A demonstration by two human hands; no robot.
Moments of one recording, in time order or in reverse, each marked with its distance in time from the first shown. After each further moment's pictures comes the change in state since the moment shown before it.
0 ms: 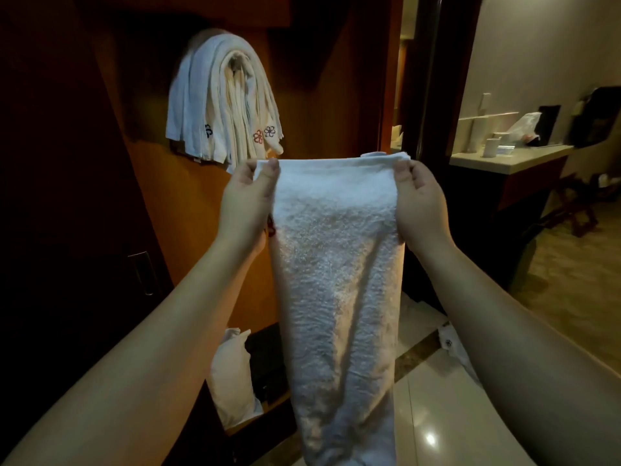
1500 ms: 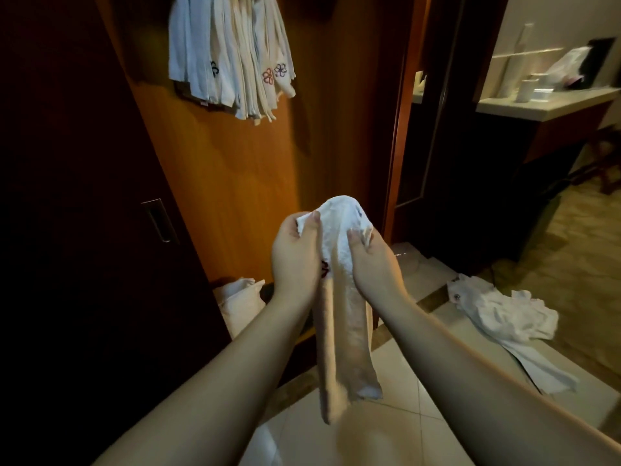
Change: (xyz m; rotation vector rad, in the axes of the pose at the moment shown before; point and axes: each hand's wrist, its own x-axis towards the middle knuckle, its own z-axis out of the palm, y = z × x) left_hand -0.117 -0.097 0.001 0.366 0.196 -0.183; right_hand -0.158 0.058 0.045 -0.169 -0.303 0.300
